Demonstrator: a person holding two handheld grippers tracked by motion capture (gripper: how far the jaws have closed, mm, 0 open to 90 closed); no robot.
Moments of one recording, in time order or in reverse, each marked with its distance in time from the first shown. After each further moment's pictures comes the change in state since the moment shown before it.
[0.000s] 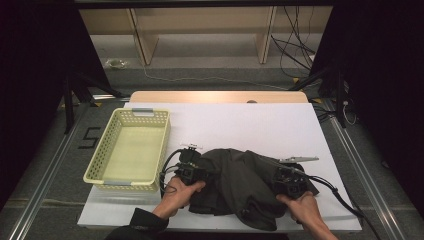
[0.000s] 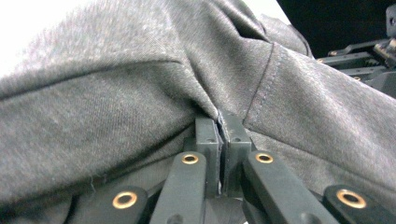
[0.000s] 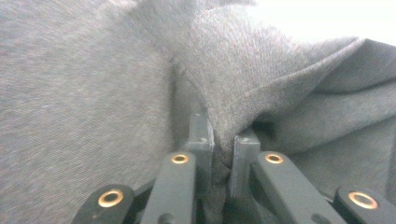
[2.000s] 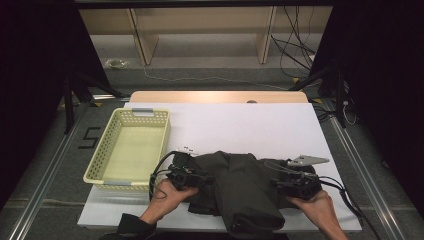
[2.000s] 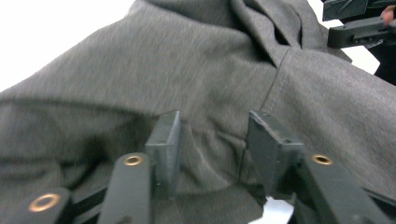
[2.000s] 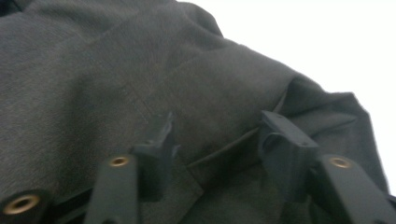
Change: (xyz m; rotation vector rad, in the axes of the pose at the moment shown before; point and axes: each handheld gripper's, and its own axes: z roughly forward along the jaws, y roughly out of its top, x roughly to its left) left arm -0.007 -0.018 -0.024 0.054 0.130 0.139; right arm -0.003 -0.003 -0.027 -0.040 -0.098 -0.201
